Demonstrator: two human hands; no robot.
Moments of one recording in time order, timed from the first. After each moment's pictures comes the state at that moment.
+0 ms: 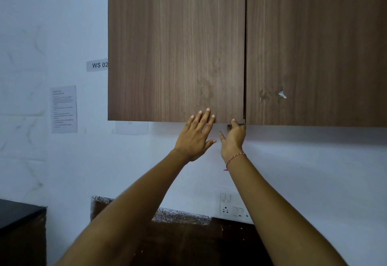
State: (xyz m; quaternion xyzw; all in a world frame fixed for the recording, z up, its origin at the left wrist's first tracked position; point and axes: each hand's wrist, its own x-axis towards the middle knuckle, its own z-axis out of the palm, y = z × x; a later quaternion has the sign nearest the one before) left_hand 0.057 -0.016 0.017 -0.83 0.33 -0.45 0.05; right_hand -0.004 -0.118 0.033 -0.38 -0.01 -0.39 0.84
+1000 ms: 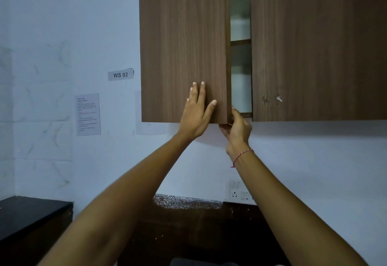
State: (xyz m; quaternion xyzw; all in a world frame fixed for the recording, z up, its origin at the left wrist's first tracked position) left_hand -0.087 0.091 0.070 -0.74 0.38 -0.42 -0.35; right_hand -0.153 0.004 0.043 -0.43 -0.03 -0.41 0.81
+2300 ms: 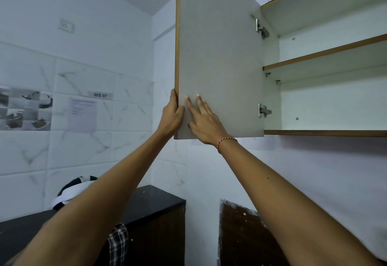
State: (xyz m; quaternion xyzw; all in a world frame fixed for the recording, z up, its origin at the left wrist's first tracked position) left_hand -0.130 0.451 0.107 -0.74 0.20 -0.48 -0.42; right_hand -0.097 0.333 0.098 -0.83 -0.34 -0.42 0.14
